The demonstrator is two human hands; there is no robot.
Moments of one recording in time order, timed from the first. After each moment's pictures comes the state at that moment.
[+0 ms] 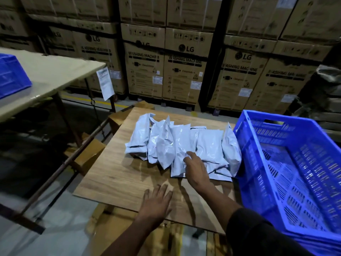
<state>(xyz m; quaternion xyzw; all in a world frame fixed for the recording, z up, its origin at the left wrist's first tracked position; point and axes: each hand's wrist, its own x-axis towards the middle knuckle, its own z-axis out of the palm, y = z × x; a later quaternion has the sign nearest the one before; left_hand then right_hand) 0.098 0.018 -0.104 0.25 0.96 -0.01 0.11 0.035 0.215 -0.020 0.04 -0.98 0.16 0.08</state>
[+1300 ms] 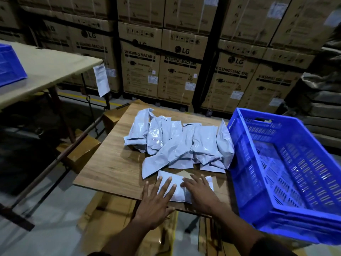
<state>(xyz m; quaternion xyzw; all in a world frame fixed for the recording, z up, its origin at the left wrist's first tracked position) 0.138 0.010 -0.105 0.30 0.95 0.03 -0.01 0.140 0.234 -0.034 0.16 -0.98 0.02 -0.10</state>
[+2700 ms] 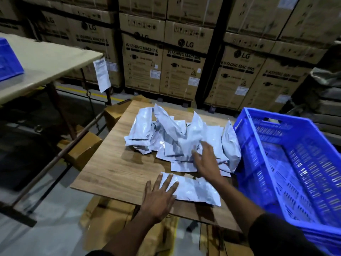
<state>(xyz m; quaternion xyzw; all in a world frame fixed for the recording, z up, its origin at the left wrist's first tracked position) 0.102 0.024 -0.096 0.25 0.96 0.06 0.09 0.044 0.232 0.008 -0.05 -0.92 0.37 0.09</state>
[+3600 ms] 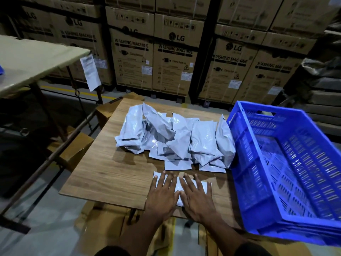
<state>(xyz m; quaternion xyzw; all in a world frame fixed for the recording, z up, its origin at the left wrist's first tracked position) 0.094 0.063 -0.113 0.26 0.96 0.08 -0.03 0.135 0.230 -0.096 0.02 -1.00 0.02 -0.06</state>
